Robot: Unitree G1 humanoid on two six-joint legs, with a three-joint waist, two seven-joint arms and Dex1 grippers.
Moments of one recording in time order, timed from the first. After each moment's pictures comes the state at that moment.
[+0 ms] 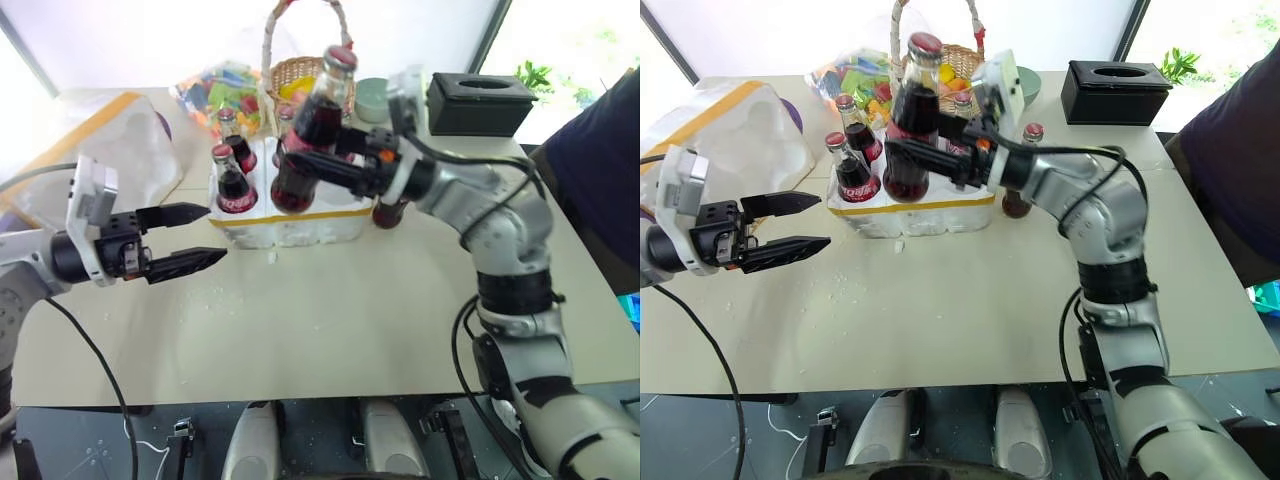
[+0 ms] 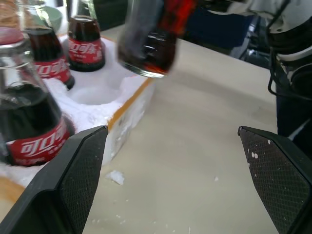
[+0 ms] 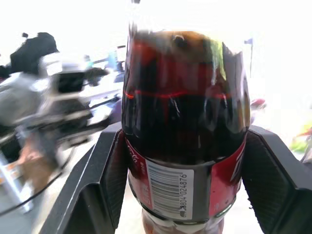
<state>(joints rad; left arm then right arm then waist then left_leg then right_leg) -0.25 0.92 0.42 -0.32 -0.86 0.80 -1.07 -0.96 -0.29 0.05 0.10 0.58 0.64 0.72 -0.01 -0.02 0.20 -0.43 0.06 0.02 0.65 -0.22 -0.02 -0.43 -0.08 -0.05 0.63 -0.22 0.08</state>
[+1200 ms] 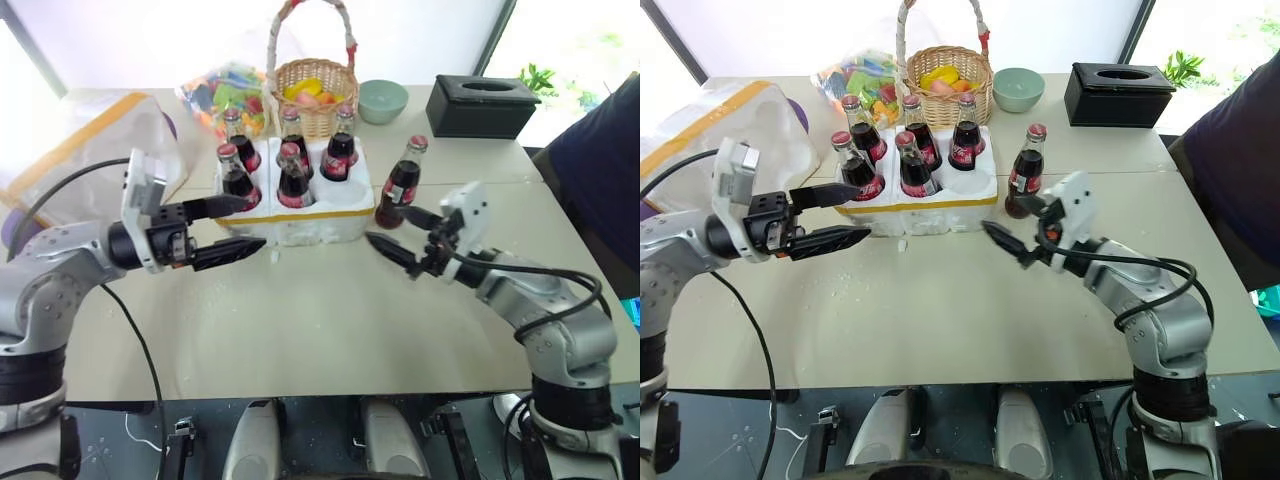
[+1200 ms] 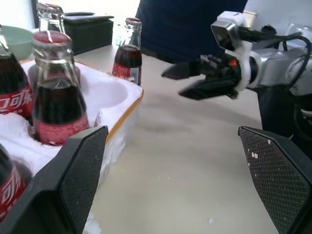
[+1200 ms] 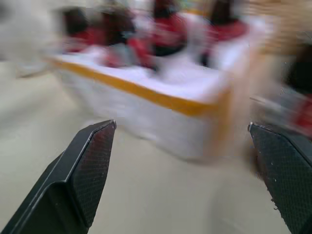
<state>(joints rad) -0.44 0.78 0.21 -0.25 -0.85 0.76 -1.03 -0.33 -0.45 -0.20 -0.42 0.48 0.82 0.46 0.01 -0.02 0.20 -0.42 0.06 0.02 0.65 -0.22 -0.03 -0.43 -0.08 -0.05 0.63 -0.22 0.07</state>
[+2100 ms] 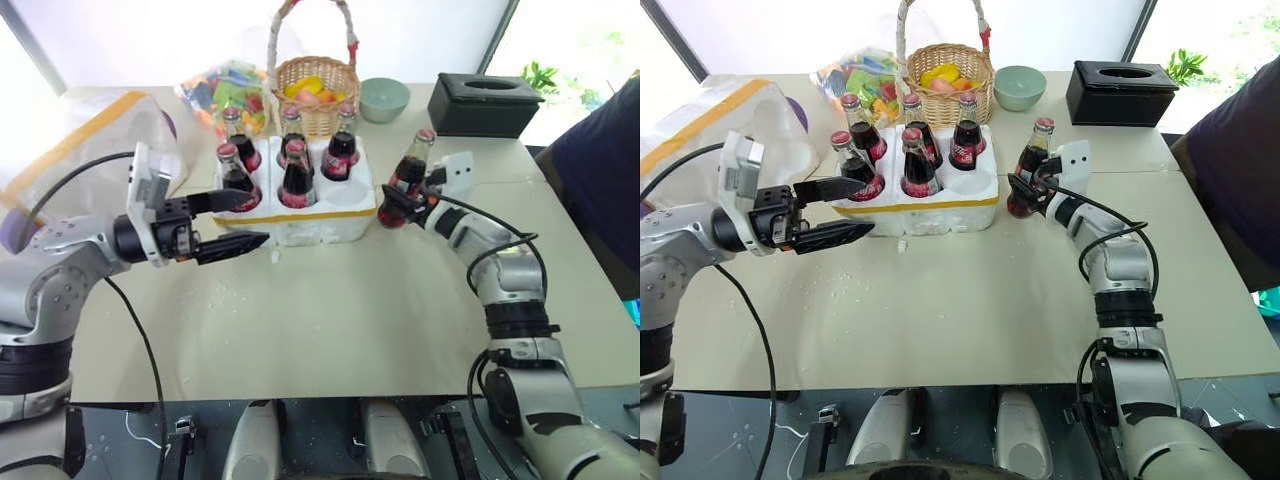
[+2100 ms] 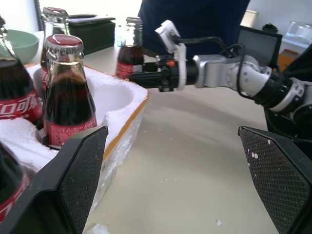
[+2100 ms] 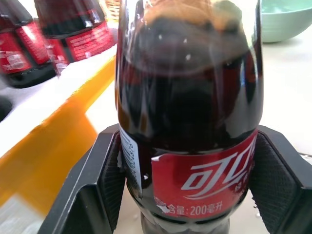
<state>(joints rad) -0.44 0.79 0.22 -0.25 -0.84 0.74 -1.03 -0.64 -0.37 -0.13 0.25 0.36 0.45 0.50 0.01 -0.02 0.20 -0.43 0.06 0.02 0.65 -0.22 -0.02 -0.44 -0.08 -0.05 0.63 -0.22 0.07</state>
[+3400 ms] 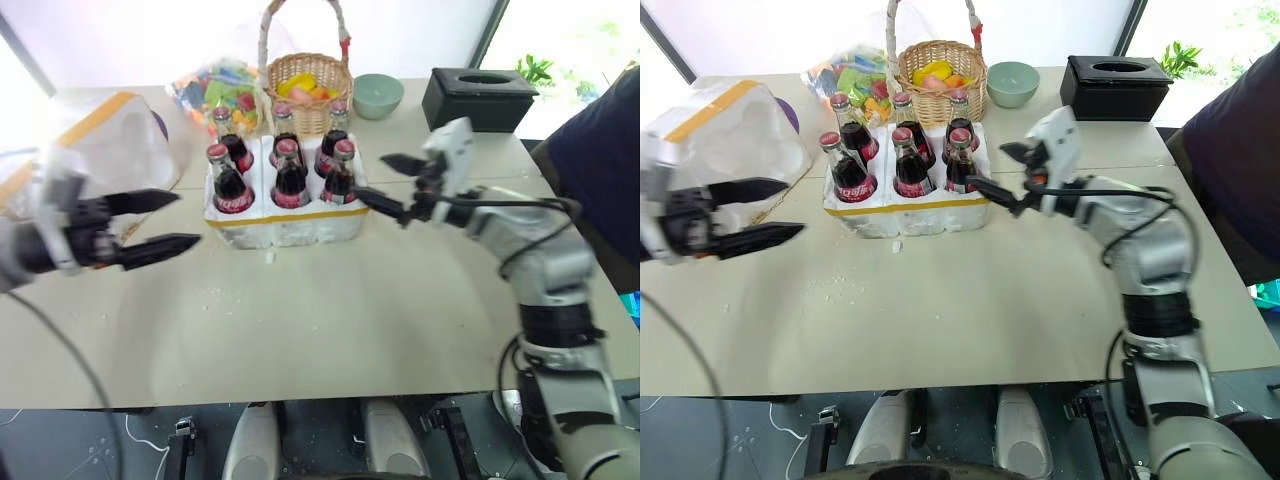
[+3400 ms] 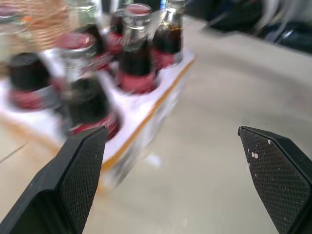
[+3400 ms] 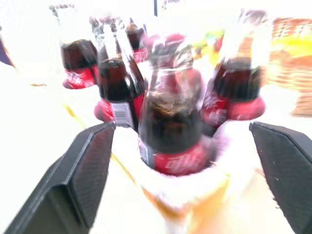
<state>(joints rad) -0.14 1.18 0.61 -0.18 -0.81 0.78 -1.19 -0.64 -0.64 -0.12 -0.23 0.57 0.73 0.79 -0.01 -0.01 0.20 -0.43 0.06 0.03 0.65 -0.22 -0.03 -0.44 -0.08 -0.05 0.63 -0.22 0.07</state>
